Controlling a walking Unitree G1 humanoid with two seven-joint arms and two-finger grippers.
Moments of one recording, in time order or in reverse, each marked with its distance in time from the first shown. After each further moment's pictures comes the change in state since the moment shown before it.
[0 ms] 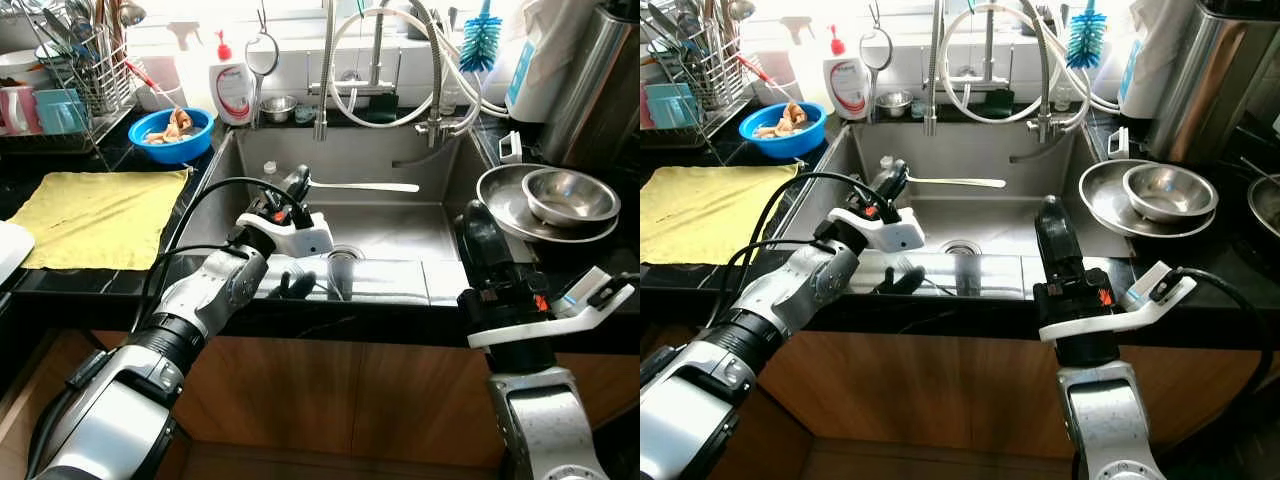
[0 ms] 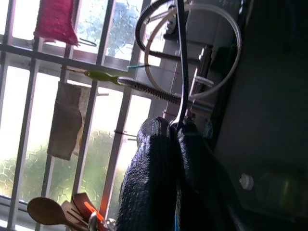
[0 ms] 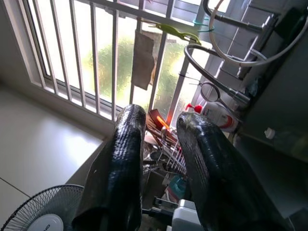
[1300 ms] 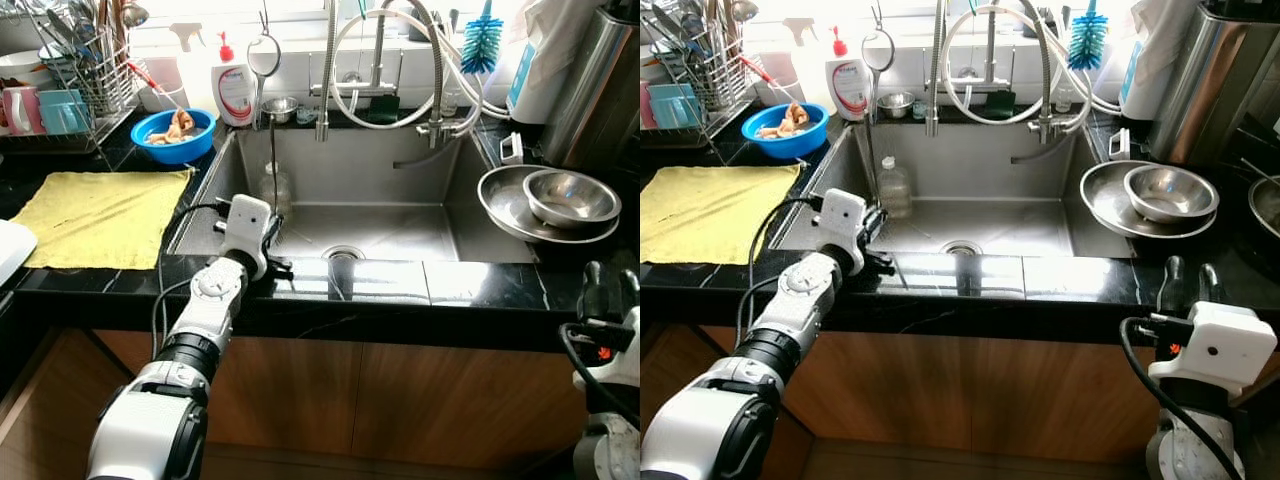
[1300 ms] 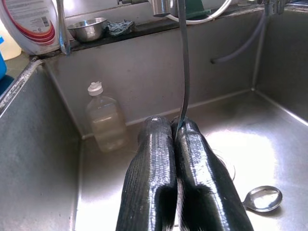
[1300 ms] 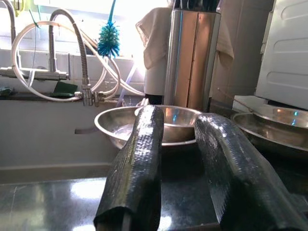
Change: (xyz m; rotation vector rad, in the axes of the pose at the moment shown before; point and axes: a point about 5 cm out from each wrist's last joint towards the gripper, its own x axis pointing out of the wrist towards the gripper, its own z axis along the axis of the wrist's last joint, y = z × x) left arm -0.022 -0.034 -0.037 -1.219 0.368 -0.077; right arm -0.055 -0.057 0.076 -1.543 -0.108 -0.587
